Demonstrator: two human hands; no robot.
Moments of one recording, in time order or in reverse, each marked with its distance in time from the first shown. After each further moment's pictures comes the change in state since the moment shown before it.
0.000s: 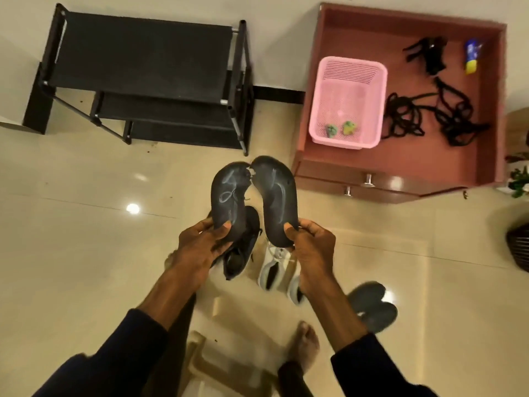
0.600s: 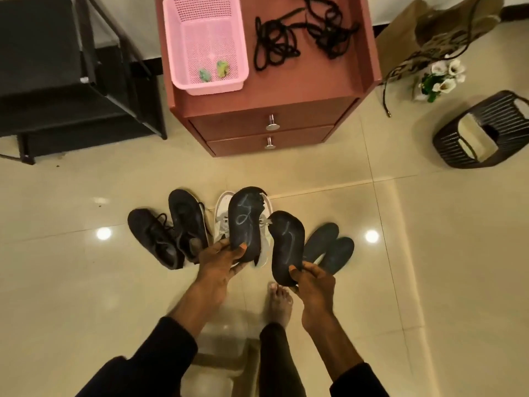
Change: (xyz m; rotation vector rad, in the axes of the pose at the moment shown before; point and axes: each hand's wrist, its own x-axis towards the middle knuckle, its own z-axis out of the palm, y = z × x) left_hand -0.038 -0.198 0.106 0.299 -0.137 -0.186; right_hand -0.006 0.156 -0.217 0.116 0.352 0.327
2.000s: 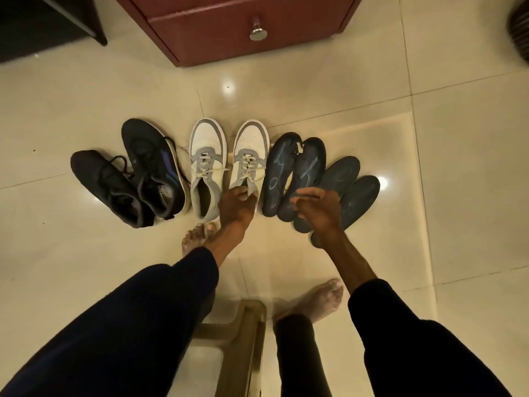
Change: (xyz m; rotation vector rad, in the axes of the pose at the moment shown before) left_hand 0.212 -0.159 0.021 0.561 0.180 0.221; right_hand 0.204 0.084 0.026 -0.262 -0.187 -0.307
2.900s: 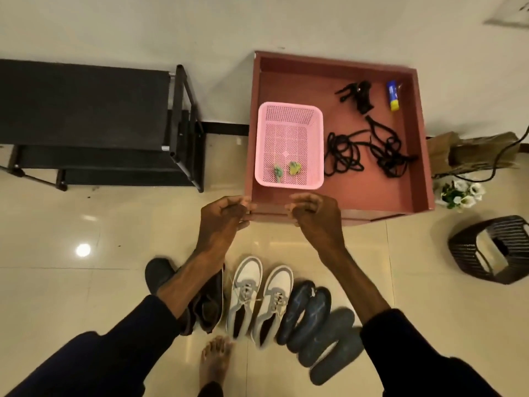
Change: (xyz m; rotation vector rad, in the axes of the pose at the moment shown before) left_hand -0.041 0.342 -0.289 -0.575 -0.114 0.340; right_hand -0.079 -0.443 0.117 -0.176 -0.121 -0.585
